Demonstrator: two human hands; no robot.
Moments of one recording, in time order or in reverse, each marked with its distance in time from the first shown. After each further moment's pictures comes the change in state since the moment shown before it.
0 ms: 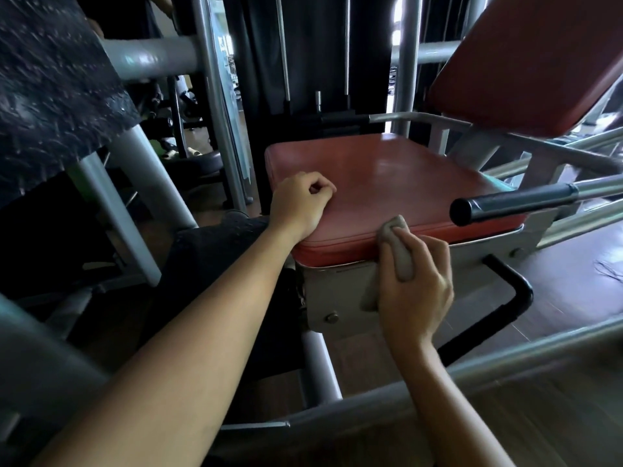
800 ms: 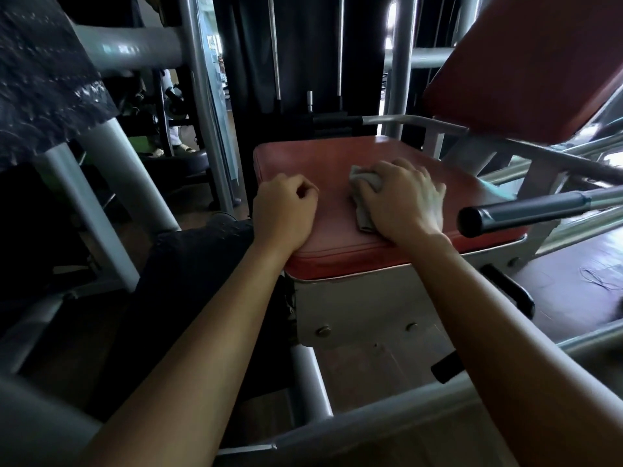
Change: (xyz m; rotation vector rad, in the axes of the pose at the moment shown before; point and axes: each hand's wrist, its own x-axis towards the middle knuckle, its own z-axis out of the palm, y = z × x) left_hand 0.000 -0.009 0.004 0.096 0.136 0.025; right_hand 0.125 -0.020 0.053 -0.517 -0.502 -0.147
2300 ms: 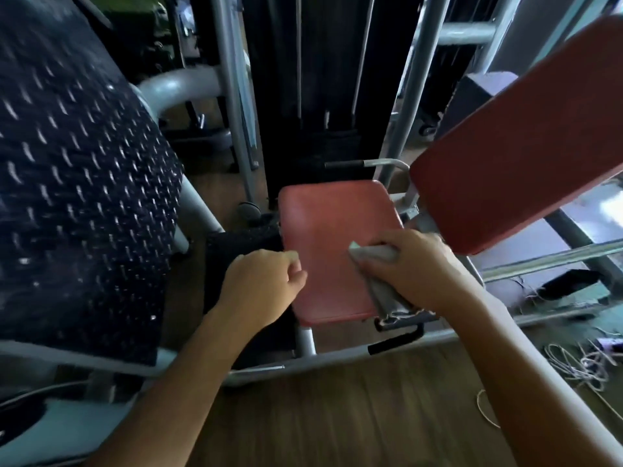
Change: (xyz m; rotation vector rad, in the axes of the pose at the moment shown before) left_hand 0.119 0.252 -0.298 0.422 -0.644 -0.216; right_hand 0.148 -0.162 -0.367 0.134 -0.794 0.132
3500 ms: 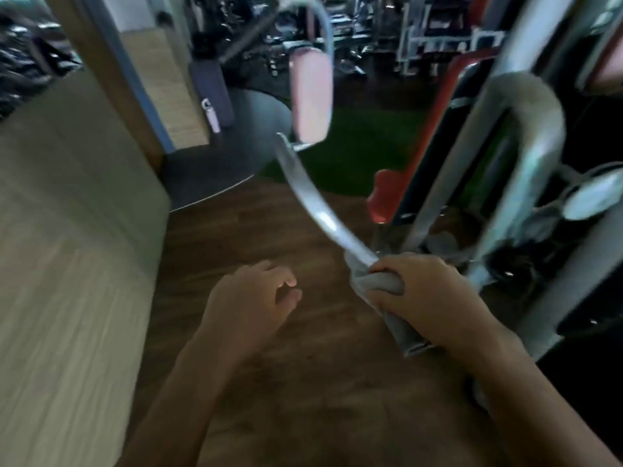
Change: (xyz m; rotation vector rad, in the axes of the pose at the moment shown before) left_hand -0.750 0.084 -0.155 0.048 0.411 -1.475; right_hand -0.500 -0.297 0.132 -0.230 -0.710 -1.513
